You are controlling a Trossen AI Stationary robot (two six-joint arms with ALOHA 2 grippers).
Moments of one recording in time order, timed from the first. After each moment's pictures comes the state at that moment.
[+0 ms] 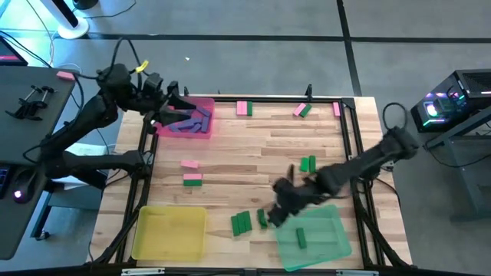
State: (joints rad) left arm 0.55 0.89 1.20 -0.32 0.72 -0.34; right arm 0.44 1.64 1.40 -0.75 -0.03 1.36
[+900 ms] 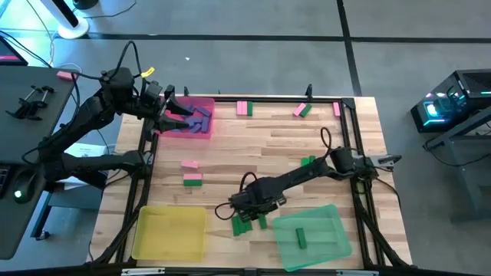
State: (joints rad) left arm 0.56 0.87 1.20 -0.53 0.71 -0.10; right arm 0.30 2.26 1.81 -1.07 -0.22 1.42
